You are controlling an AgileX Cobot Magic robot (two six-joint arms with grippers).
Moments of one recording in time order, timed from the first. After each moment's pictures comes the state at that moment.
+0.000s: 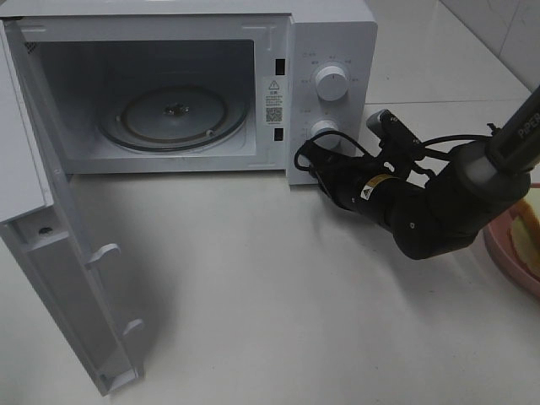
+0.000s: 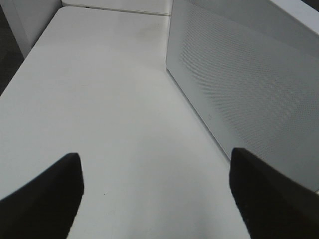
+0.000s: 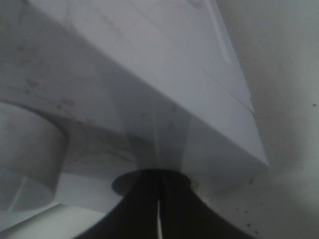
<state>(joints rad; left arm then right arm) 0.16 0.00 -0.52 -0.14 1.08 0.05 0.42 2.20 -0.85 0.12 -0.95 0.76</state>
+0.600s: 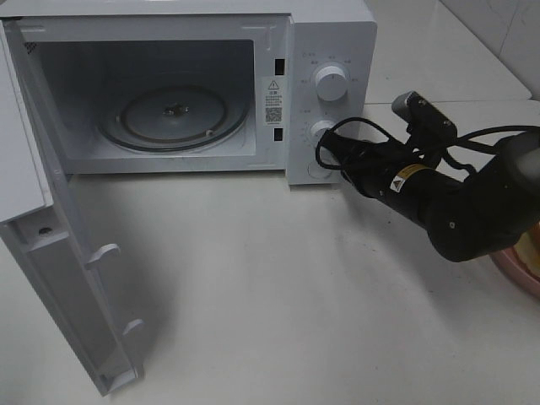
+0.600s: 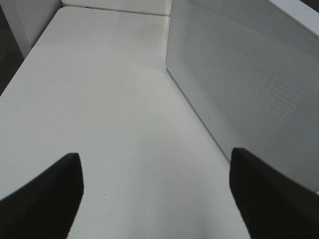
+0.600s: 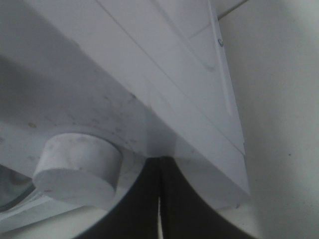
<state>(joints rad) 0.16 0.00 -0.52 -0.14 1.08 0.05 0.38 2.07 -0.72 0.08 -1.03 0.66</state>
